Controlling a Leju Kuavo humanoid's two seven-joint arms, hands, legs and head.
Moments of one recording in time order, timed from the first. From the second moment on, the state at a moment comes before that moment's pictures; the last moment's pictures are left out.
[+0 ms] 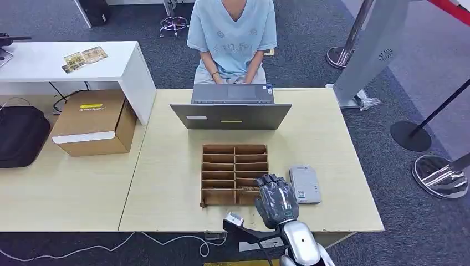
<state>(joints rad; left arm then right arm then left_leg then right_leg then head) -0.28 -0.28 -0.86 -0.22 -1.14 -0.47 0.10 -0.01 0.09 0.33 -1.39 1.56 -0.14 0.16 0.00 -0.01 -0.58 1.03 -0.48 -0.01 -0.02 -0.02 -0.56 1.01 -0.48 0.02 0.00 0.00</state>
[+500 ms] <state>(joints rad) -0.28 -0.28 -0.85 -0.22 -1.14 -0.48 0.10 -0.01 0.09 0.34 -1.40 1.55 -0.14 0.15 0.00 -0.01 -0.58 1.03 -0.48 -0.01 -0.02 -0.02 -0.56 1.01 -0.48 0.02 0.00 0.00</state>
